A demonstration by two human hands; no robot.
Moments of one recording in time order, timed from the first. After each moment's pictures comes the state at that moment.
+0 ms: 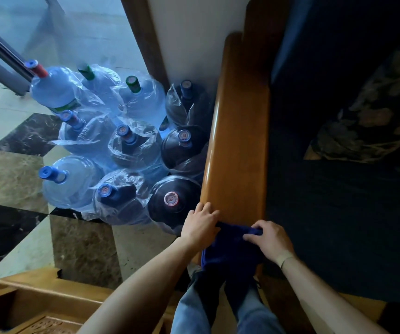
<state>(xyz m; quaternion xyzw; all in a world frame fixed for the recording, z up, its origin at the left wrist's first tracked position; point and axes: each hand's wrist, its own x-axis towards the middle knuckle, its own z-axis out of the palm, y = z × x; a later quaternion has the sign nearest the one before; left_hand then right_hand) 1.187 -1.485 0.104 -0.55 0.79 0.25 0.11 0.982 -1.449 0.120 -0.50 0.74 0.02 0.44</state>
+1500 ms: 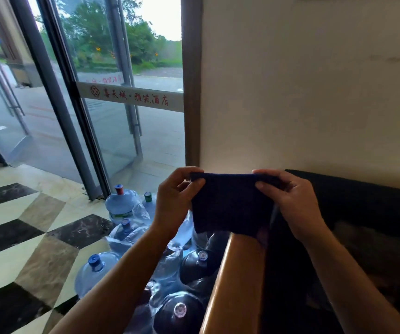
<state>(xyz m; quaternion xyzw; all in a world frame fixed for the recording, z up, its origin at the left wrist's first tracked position) 1.232 -1.494 0.553 -0.46 0.51 0.30 -0.66 1.009 -1.515 0.577 -0.63 0.40 -0.54 0.39</state>
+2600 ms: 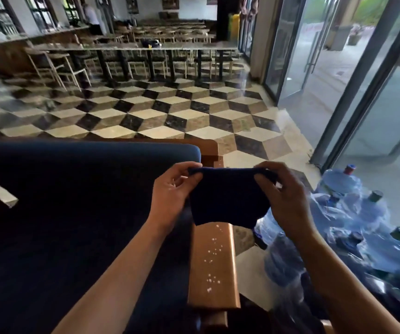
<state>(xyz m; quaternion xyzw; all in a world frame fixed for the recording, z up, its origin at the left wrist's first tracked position) 1.290 -0.981 0.517 -0.69 0.15 -0.07 -0.70 1.247 -1.198 0.522 -0.81 -0.03 -0.29 0.51</state>
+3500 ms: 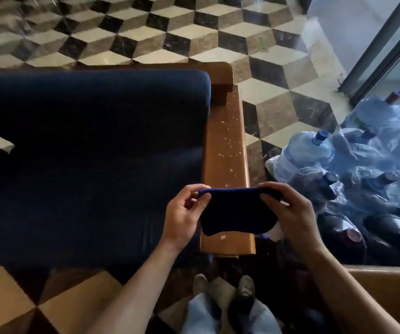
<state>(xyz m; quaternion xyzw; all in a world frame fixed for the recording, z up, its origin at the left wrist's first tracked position) 1.282 -0.957 0.333 -0.75 0.03 0.03 -0.66 1.246 -1.181 0.350 -0.77 0.11 -0.07 0.62</state>
